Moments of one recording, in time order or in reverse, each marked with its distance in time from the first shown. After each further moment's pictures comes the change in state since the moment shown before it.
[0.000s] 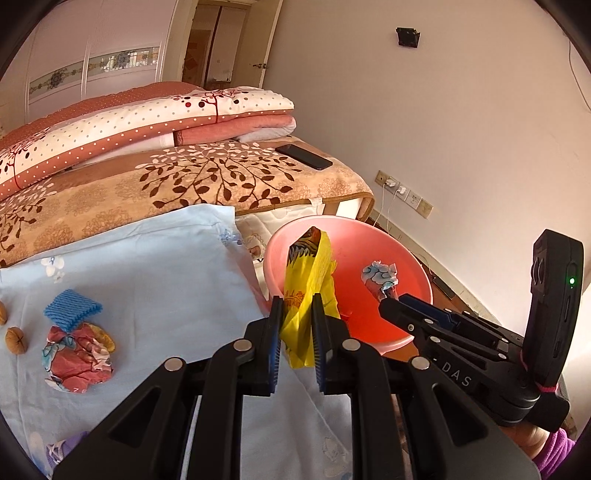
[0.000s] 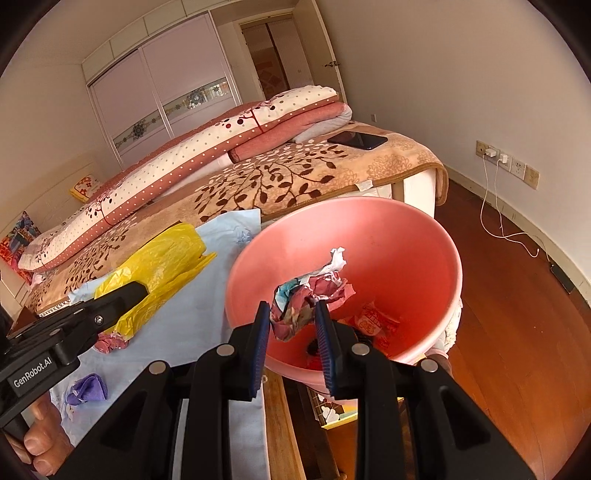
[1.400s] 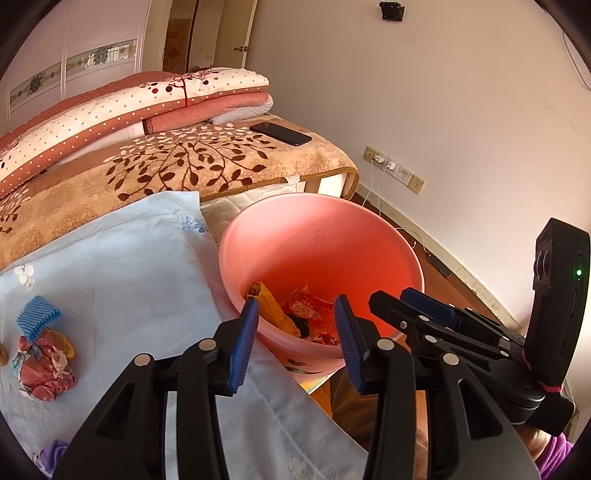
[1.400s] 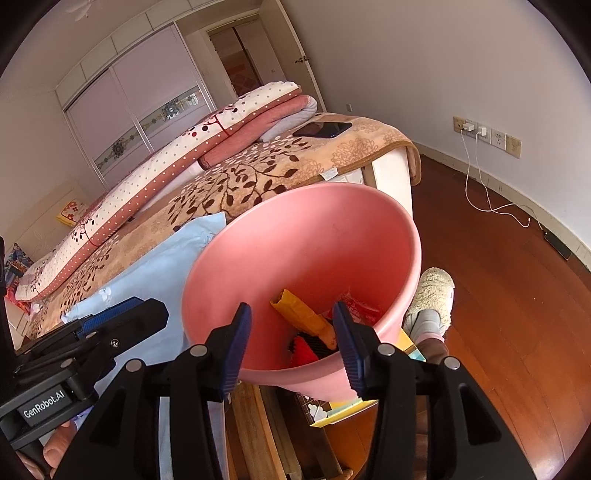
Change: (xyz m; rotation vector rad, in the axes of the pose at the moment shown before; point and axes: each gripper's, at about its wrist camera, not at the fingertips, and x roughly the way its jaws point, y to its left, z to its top) left arm 0.036 -0.031 0.000 0.051 0.074 -0.020; right arm 0.005 -0.035 -0.006 0.101 0.001 -0.011
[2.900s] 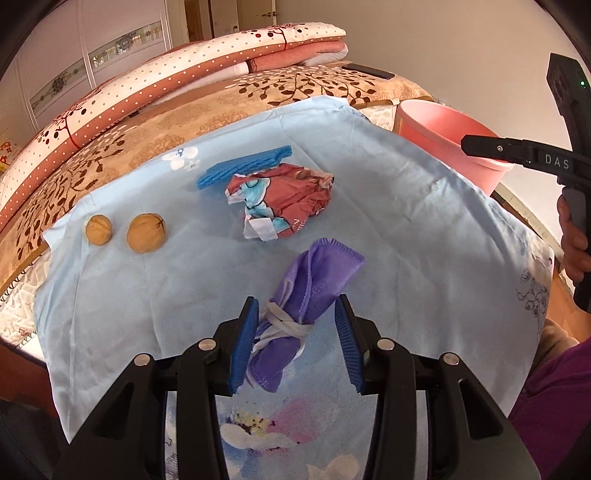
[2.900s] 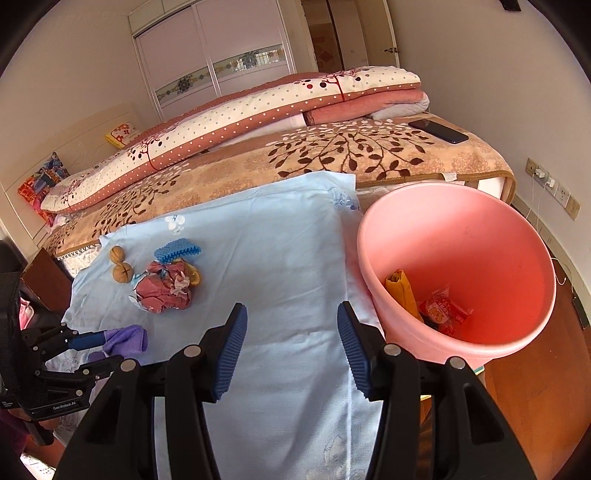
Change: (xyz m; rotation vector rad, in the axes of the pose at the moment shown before) left arm -0.104 0.188 -0.126 0.099 0.181 0.196; right arm 0.015 0.150 -0.036 -0.292 0.119 0.104
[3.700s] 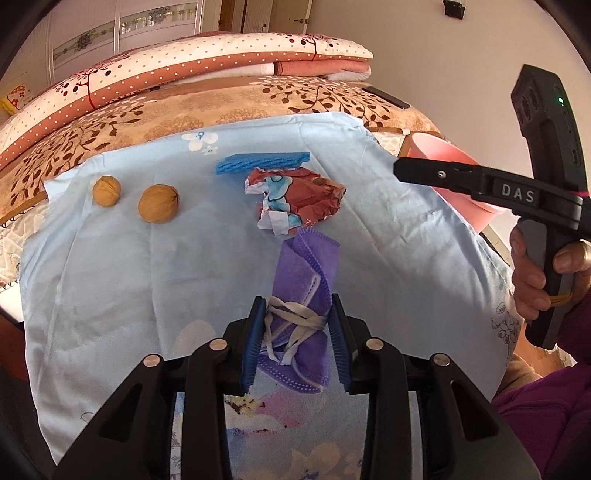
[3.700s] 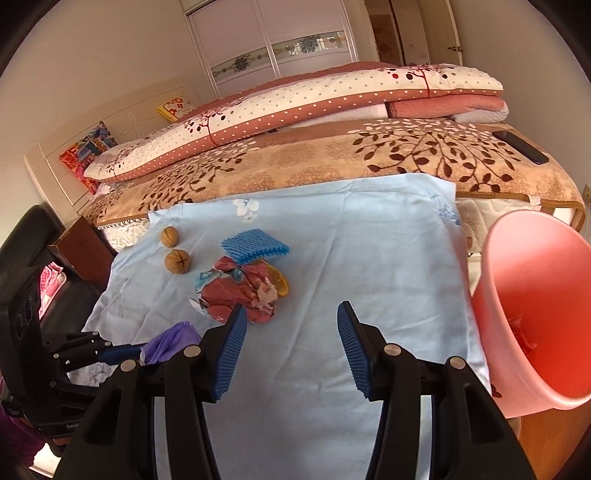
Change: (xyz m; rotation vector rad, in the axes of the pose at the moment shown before) left arm -0.018 0.019 -0.011 -0.196 -0.048 -0.081; right arm 0.047 0.077 0.024 -0.113 0.055 0.219
